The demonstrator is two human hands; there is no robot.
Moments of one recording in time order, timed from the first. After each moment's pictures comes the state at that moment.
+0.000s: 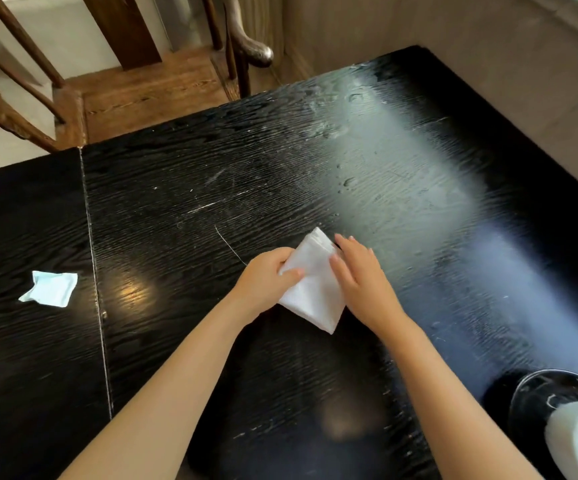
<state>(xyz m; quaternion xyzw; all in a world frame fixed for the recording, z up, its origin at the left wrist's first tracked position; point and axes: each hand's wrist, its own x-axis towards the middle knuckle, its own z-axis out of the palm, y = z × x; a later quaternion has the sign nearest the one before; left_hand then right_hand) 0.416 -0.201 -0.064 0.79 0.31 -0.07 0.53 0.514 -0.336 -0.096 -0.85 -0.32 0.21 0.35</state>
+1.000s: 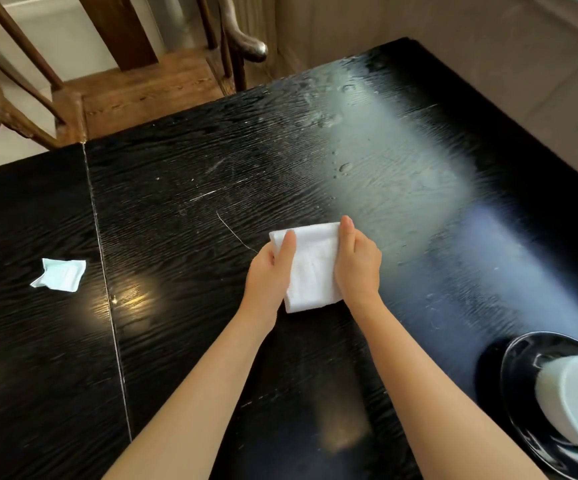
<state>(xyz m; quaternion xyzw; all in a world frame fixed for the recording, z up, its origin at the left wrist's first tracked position) 0.400 -0.245 -0.064 0.58 0.45 0.12 0.67 0.485 -0.318 -0.081 -0.85 -0.07 0.15 0.50</state>
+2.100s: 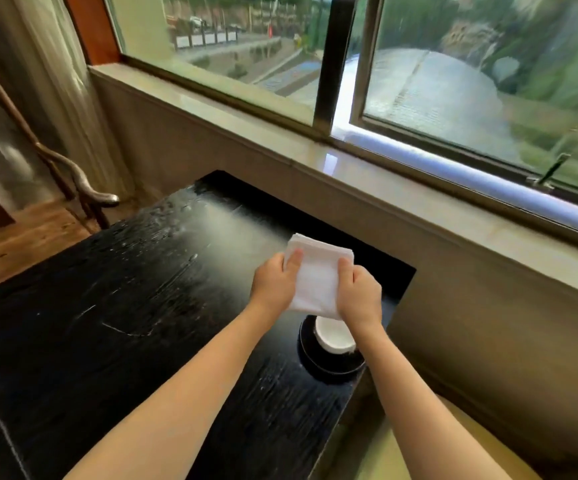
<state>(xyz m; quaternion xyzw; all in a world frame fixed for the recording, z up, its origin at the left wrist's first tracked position) 0.432 -0.436 0.129 0.82 0.13 0.04 0.56 0.450 -0.562 0.115 -0.87 0.07 -0.05 0.48</state>
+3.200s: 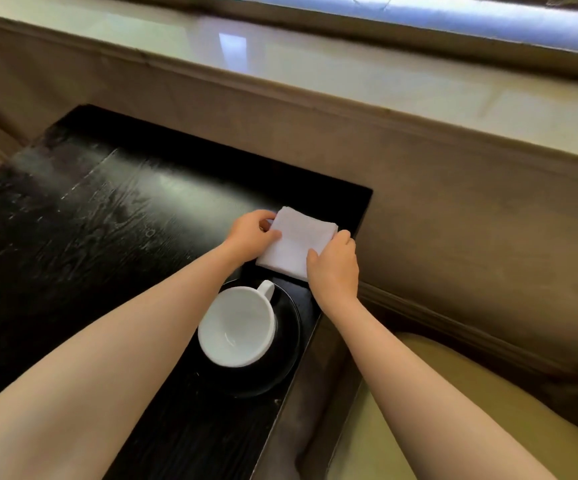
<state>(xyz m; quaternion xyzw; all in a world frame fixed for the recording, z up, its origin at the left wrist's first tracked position) 0.628 -0.567 -0.056 0.93 0.04 -0.16 0.34 0.572 -0.698 -0.076 -0.90 0.19 0.00 0.38</state>
